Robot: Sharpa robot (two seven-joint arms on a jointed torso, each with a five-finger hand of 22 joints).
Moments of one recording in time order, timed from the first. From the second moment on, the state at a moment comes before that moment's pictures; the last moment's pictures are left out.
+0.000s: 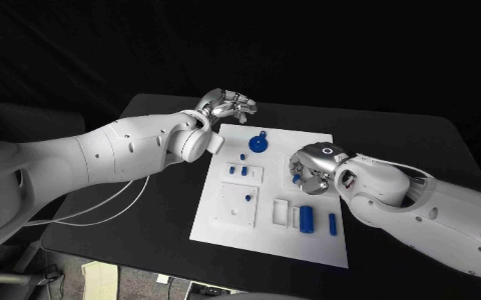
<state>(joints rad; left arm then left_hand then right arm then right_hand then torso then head) 1.24 -0.73 -0.09 1.25 -0.26 -0.33 0.33 1.09 -0.11 0.52 -0.27 0.14 0.92 0.15 0.27 0.54 1.23 0.11 0.07 0.23 1.00 0.00 0.91 0.46 0.02 0.81 -0.09 0.67 1.27 1.15 -0.64 -0.08 1.48 -1.84 -0.16 -0.19 1.13 -0.24 0.85 -0.18 0.05 0.97 0.13 0.37 0.47 1.25 0.05 0.19 0.22 1.30 -0.05 1.08 0.85 0.14 1.34 -0.06 0.83 1.31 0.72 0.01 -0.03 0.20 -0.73</state>
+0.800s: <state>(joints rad) 1.24 -0.73 -0.09 1.25 -0.26 -0.33 0.33 1.09 -0.11 0.52 -0.27 0.14 0.92 0.15 0.27 0.54 1.23 0.11 0.07 0.23 1.00 0.00 0.91 0.46 0.02 0.81 -0.09 0.67 1.27 1.15 -0.62 -0.09 1.46 -1.86 -0.16 -0.20 1.13 -0.21 0.90 -0.21 0.05 1.01 0.11 0.38 0.47 1.27 0.04 0.21 0.25 1.30 -0.06 1.08 0.85 0.14 1.35 -0.06 0.83 1.31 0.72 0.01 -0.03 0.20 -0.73</state>
